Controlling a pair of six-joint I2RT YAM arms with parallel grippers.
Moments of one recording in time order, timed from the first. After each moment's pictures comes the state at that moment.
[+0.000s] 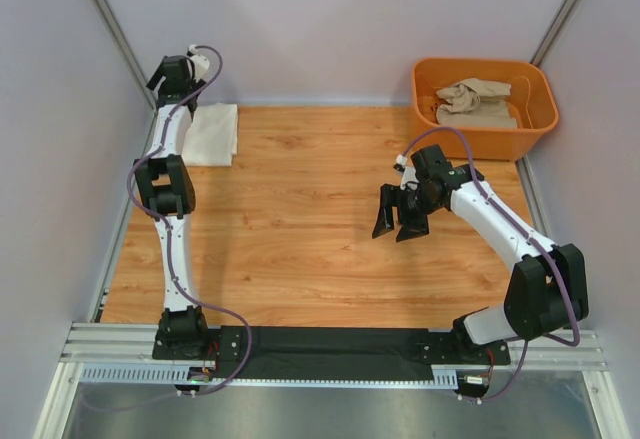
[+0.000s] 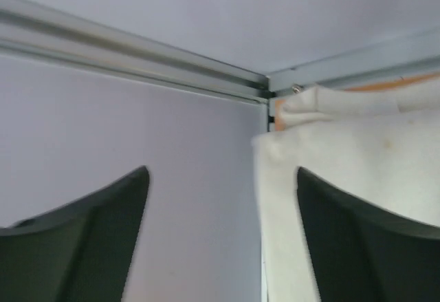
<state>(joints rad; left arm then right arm) 0.11 2.56 2.42 -0.29 -0.33 0.77 0.34 1.43 1.11 -0.90 -0.46 0.35</state>
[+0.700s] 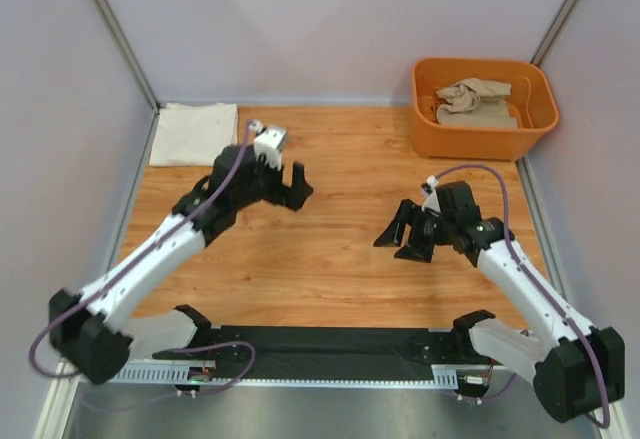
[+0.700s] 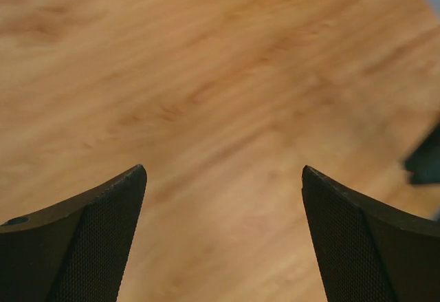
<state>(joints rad) -0.56 1.25 1.09 -0.28 0.05 -0.14 0.33 1.04 0.78 -0.67 -0.51 0.70</state>
